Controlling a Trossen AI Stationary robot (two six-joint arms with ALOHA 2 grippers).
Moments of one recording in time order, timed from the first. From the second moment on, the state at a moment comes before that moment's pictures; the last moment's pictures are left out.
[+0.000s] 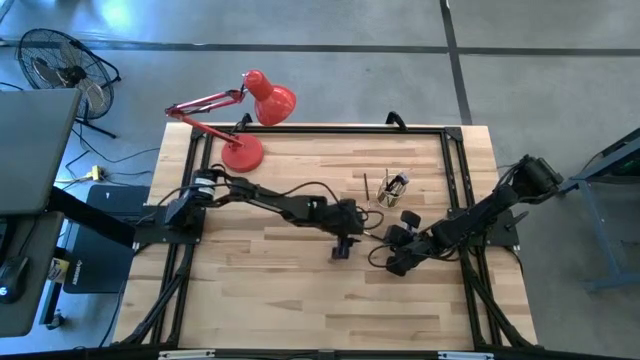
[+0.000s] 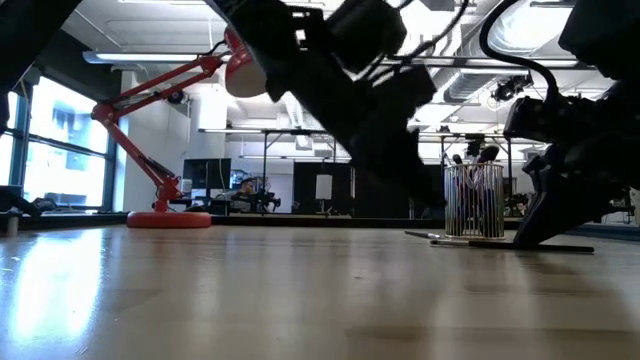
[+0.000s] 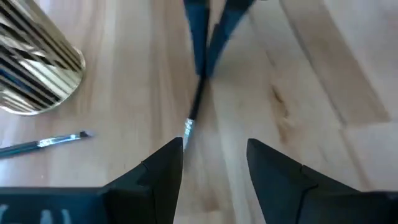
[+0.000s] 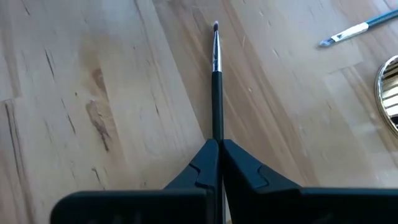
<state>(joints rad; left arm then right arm) -0.05 2.13 1.45 -0.04 0.02 0.10 0.46 1.46 0.44 -0.10 0.50 0.71</state>
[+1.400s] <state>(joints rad) -0.05 2.21 1.47 -0.10 -0.01 0.07 0.46 1.45 0.44 0.07 0.46 0.60</state>
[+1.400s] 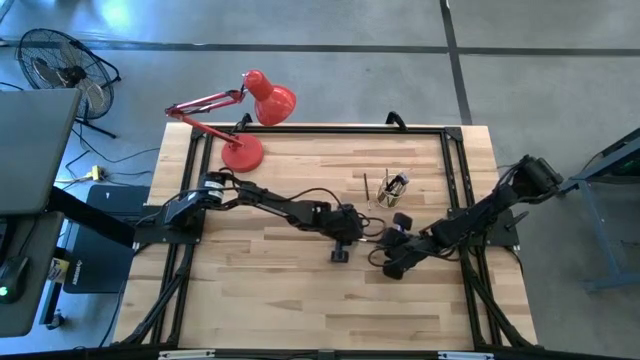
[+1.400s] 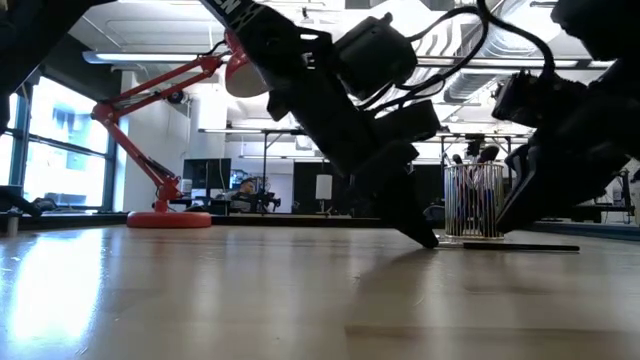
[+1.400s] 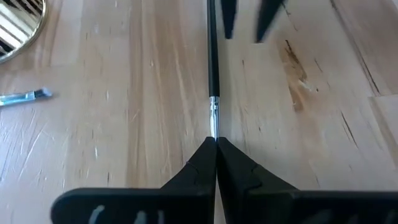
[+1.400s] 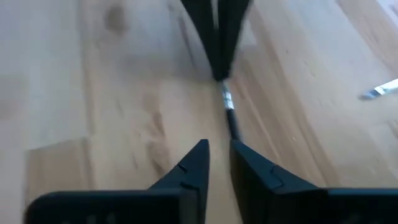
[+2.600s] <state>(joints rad) -0.07 2.21 1.74 -0.51 0.00 -0.01 0.33 1.59 0.61 -0.14 0.41 0.25</state>
